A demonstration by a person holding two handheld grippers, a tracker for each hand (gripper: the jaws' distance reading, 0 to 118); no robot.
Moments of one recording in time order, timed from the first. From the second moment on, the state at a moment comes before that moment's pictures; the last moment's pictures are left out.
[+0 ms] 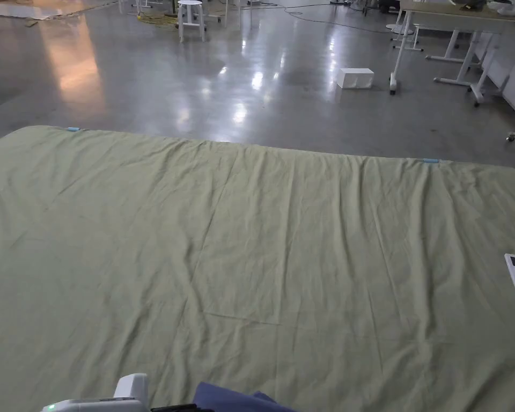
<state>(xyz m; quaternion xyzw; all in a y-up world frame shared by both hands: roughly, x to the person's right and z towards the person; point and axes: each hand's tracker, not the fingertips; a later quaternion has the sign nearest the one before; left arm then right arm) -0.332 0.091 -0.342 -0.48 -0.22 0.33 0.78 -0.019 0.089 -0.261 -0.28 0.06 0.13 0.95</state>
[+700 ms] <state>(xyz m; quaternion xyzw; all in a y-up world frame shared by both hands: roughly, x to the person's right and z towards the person) -0.317 0.071 -0.343 -0.45 -0.30 0.44 0.71 -0.007 0.089 -0.266 -0.28 0.06 0.11 0.95</state>
